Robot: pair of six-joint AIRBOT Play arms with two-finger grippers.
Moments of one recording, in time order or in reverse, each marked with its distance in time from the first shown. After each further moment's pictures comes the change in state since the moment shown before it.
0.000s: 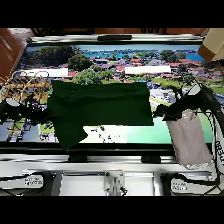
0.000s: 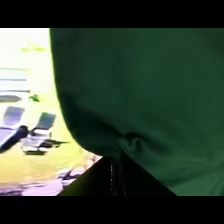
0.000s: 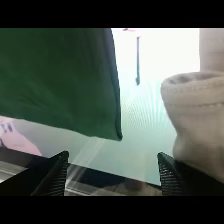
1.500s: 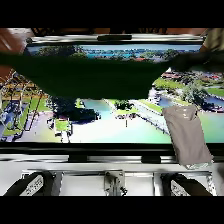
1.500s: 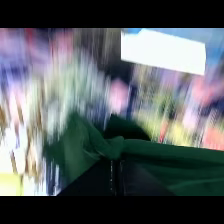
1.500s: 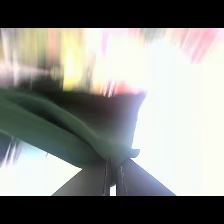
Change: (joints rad) left arm -0.009 0.511 0.687 -0.023 -0.010 -0.016; right arm 0.141 0.376 0.519 -0.039 -0.194 -0.102
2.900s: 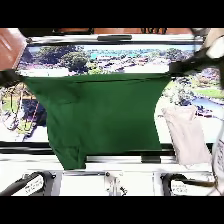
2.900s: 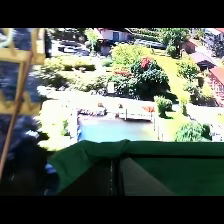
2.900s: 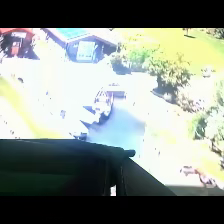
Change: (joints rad) left arm -0.076 -0.222 -0.275 0.085 0.019 0.031; right arm 0.003 -0.417 0.084 -0.233 0.085 0.171
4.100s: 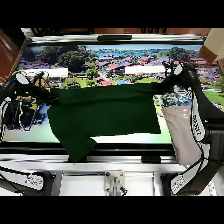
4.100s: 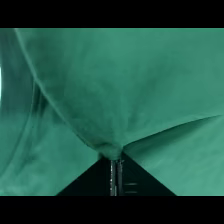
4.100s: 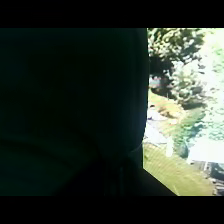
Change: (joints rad) left arm -0.099 -0.488 0.036 0.035 -0.157 -0.084; right arm -0.018 -0.348 -0.011 0.145 0.006 0.024
